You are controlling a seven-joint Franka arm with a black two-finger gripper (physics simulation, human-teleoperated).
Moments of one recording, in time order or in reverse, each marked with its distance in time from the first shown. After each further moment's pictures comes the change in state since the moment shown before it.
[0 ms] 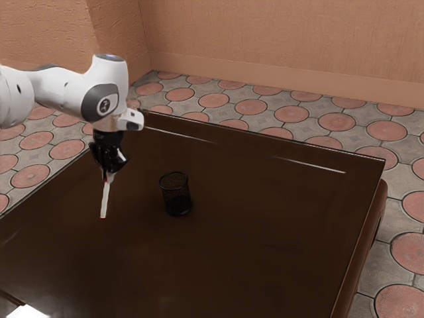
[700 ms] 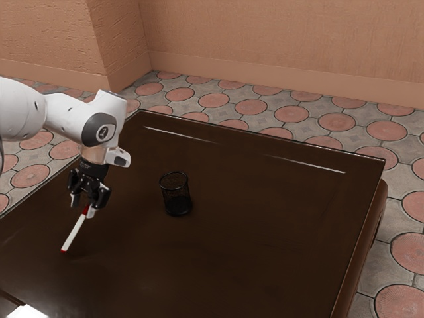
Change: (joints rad) arm 0.056 0.106 0.007 -0.056 0.054 -0.154 0.023
